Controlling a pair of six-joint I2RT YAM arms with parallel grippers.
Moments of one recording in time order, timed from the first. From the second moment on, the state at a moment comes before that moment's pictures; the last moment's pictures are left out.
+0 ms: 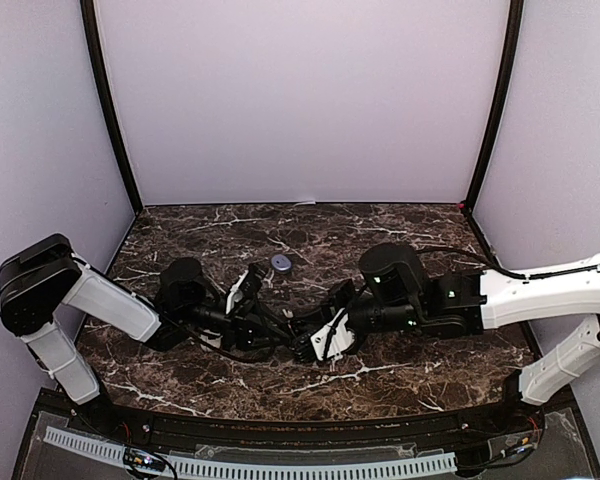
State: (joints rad) left arm -0.81 1.64 0.54 1.01 1.02 -0.36; right arm 1.21 1.39 0.93 -0.08 -0.06 -1.20
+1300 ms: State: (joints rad) left arm -0.78 1.68 0.36 1.45 0.96 -0.31; right arm 1.22 1.30 0.95 -0.22 -0.03 -0.86
